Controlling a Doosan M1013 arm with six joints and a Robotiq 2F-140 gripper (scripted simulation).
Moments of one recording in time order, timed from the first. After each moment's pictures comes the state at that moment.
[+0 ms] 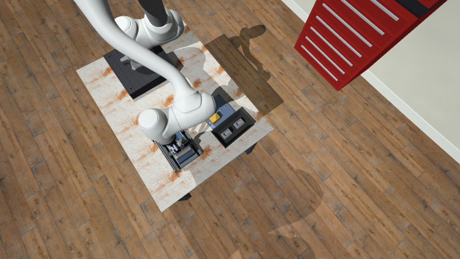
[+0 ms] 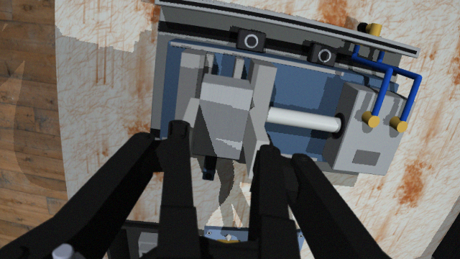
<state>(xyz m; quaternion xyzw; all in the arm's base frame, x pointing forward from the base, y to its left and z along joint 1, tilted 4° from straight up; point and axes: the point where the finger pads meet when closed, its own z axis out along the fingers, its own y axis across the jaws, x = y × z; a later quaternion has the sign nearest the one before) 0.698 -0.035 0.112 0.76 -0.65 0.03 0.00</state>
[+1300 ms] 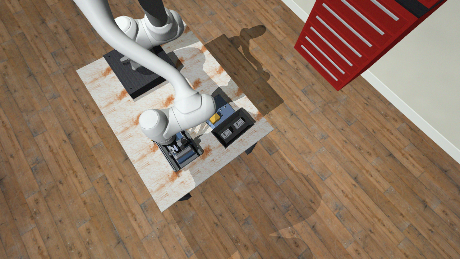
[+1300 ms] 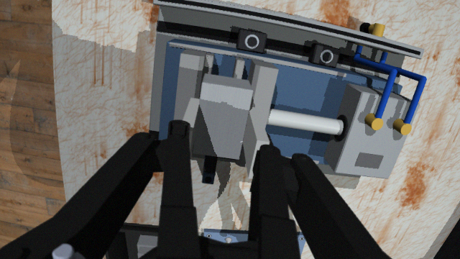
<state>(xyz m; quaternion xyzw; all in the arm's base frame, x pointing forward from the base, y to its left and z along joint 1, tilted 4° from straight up) 0.699 -0.036 0.106 0.76 -0.65 0.03 0.00</state>
